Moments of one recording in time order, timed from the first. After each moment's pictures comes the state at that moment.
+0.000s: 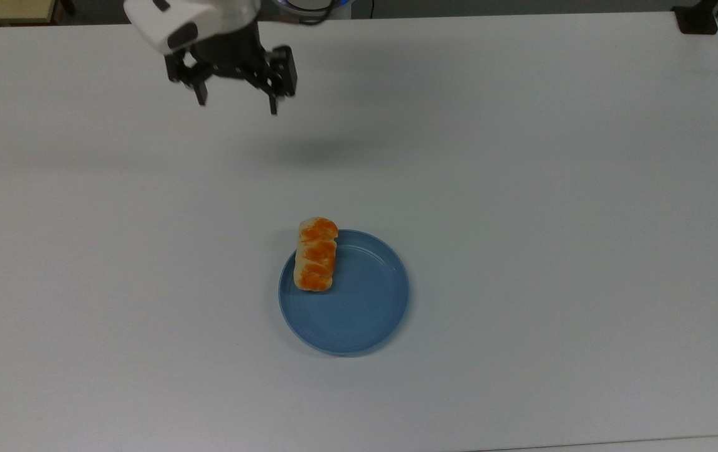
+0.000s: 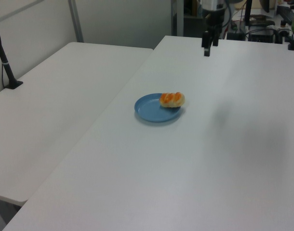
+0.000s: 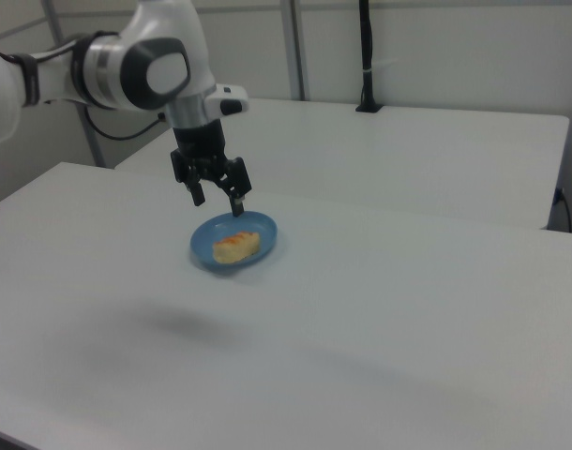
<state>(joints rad) 0.01 0.15 -0.06 -1.65 -0.04 1.82 0.05</state>
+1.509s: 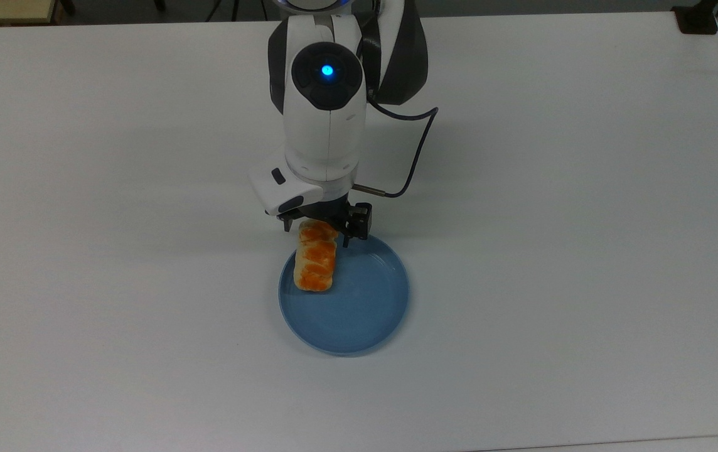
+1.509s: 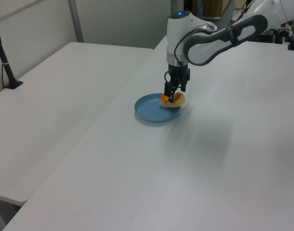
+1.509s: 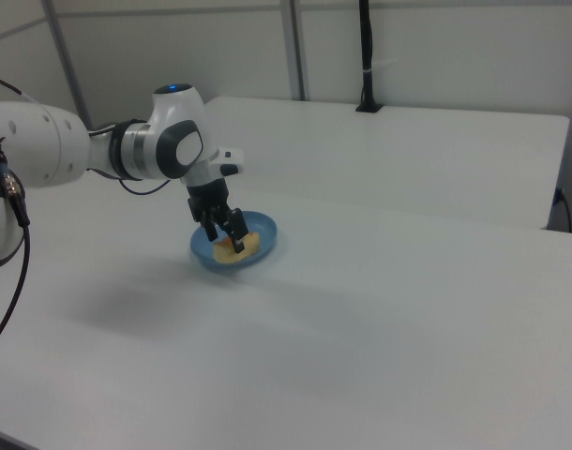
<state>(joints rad) 0.15 0.54 -0.06 -1.51 -0.07 2.11 0.36</state>
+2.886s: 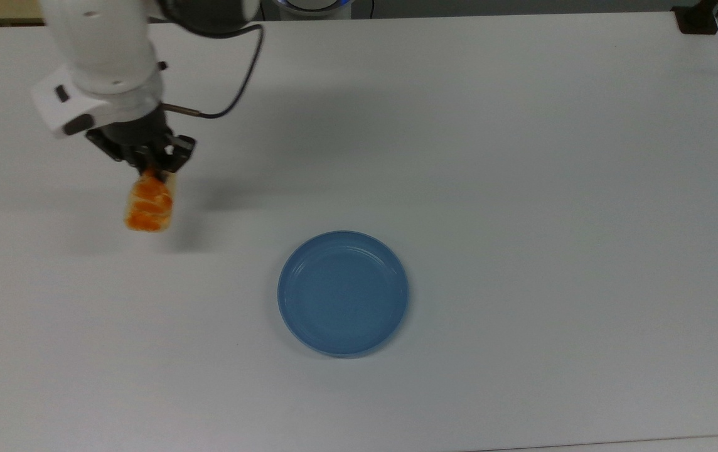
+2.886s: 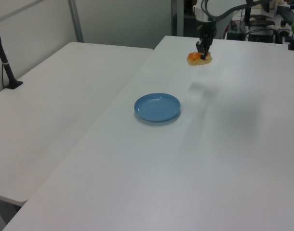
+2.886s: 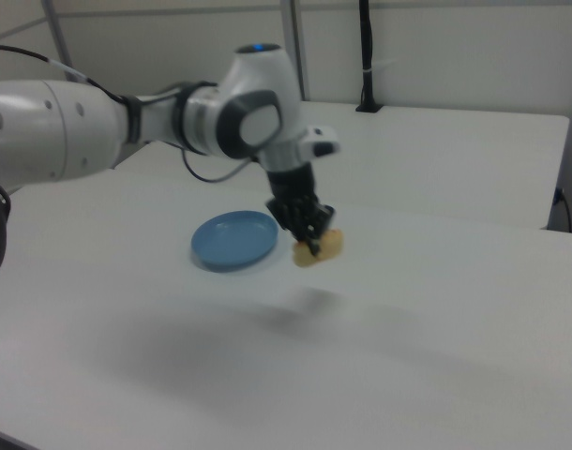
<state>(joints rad) -0.17 0.39 -0.08 -1.52 -0.08 1.98 -0.07</state>
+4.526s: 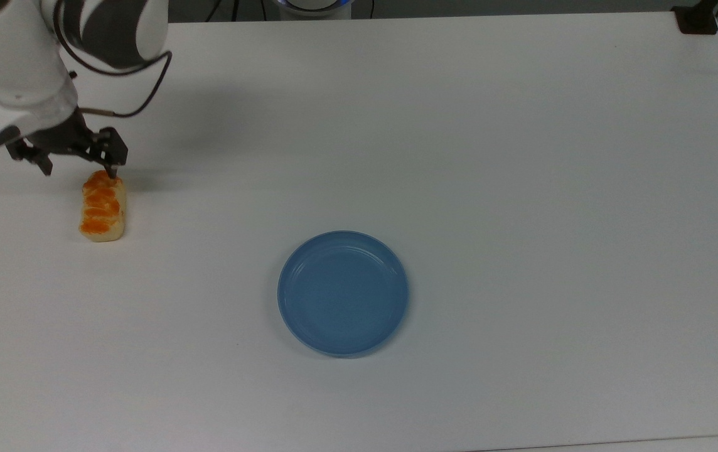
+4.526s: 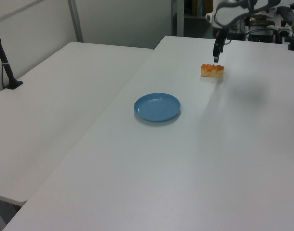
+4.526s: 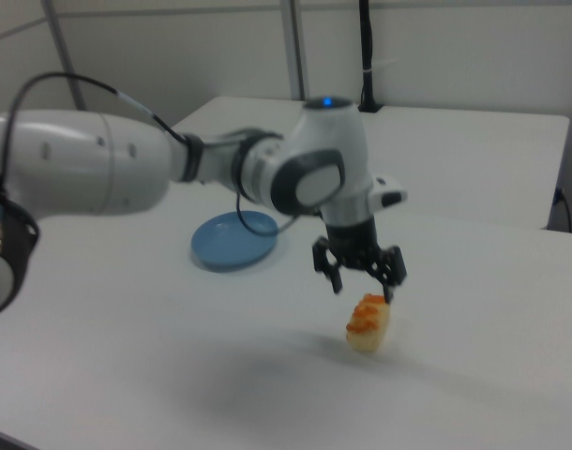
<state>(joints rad) -0.34 0.44 -0.08 -1.56 -0.06 2.07 -0.41</state>
